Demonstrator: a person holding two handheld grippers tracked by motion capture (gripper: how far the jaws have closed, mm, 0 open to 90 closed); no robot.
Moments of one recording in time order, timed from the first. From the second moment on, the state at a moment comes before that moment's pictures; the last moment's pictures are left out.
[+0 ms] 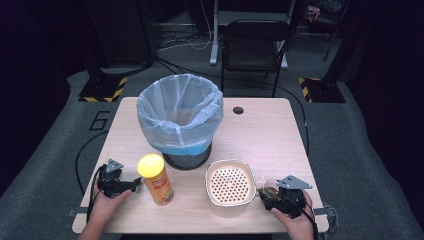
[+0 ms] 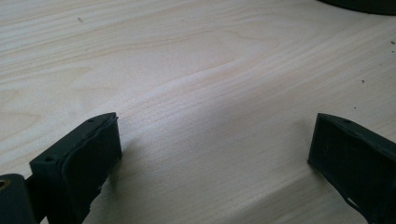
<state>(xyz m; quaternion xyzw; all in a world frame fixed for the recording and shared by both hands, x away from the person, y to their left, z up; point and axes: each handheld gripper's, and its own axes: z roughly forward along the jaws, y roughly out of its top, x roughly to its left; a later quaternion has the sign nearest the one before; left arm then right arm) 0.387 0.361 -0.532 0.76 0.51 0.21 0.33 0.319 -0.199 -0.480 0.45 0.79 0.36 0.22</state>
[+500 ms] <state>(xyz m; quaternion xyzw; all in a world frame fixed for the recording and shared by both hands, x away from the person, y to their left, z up) 0.387 0.362 -0.532 0.76 0.51 0.21 0.33 0.322 -0.198 -0.478 0.43 0.80 0.36 0.20</state>
